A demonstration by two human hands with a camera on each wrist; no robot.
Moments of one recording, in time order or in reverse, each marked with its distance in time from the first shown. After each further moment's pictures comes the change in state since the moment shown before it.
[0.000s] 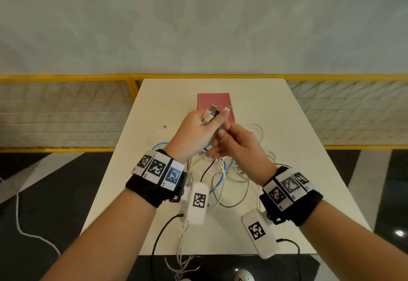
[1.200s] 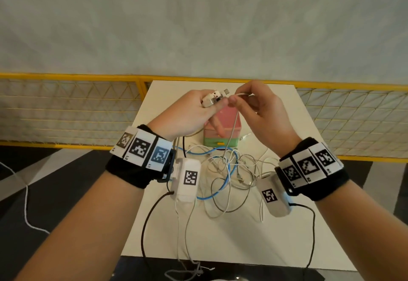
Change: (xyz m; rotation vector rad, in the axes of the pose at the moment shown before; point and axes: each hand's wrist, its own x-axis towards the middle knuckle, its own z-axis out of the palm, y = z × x) left_hand 0.008 0.057 -0.032 0.277 -0.134 -0.051; right_hand 0.042 -0.061 -0.023 -0.511 0.146 -0.405
